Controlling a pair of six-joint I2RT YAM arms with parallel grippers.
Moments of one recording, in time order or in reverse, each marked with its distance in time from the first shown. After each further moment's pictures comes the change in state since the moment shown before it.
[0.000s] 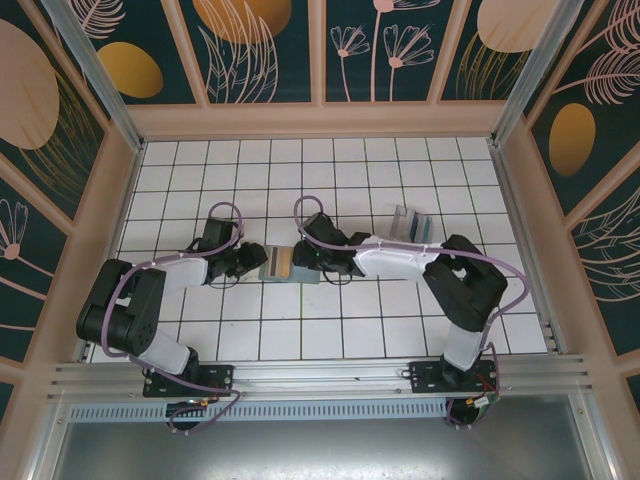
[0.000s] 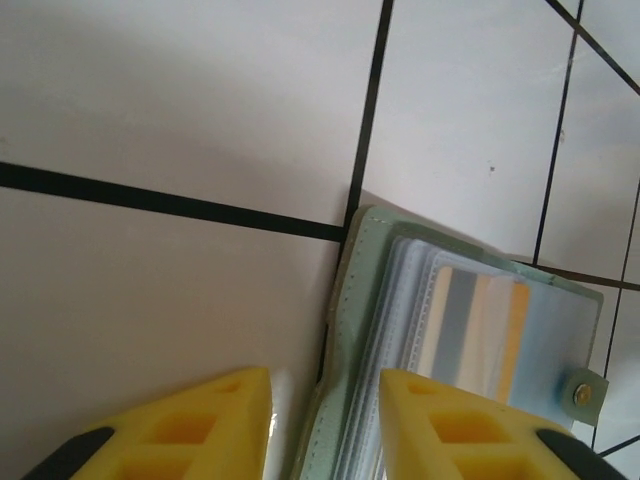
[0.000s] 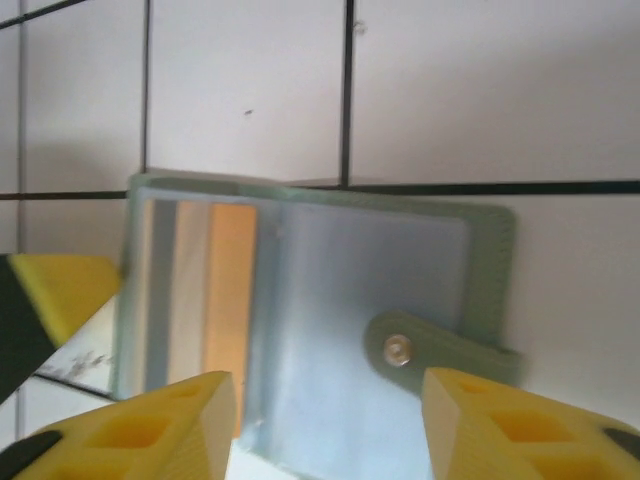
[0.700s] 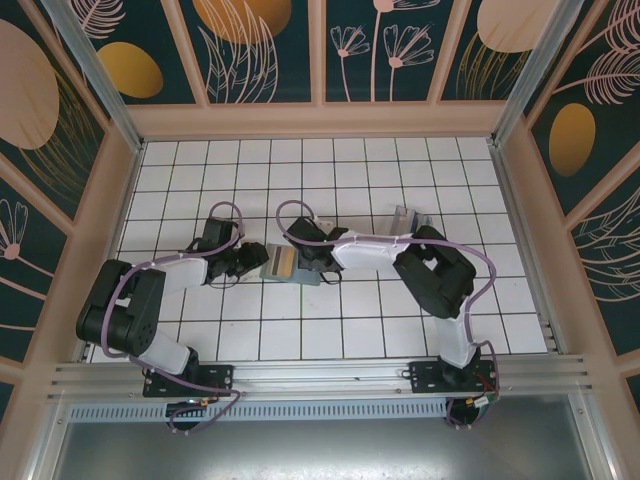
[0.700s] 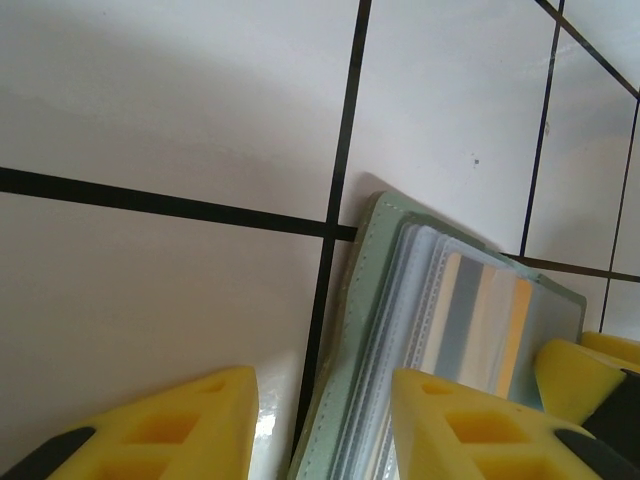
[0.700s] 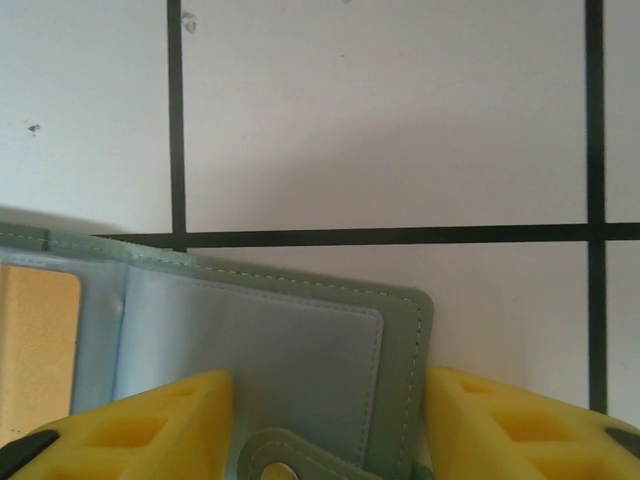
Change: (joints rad) left arm 0.000 -0.004 -0.001 0.002 0.016 0.008; right arm 0.024 0.174 0.155 -0.202 0.200 -0.016
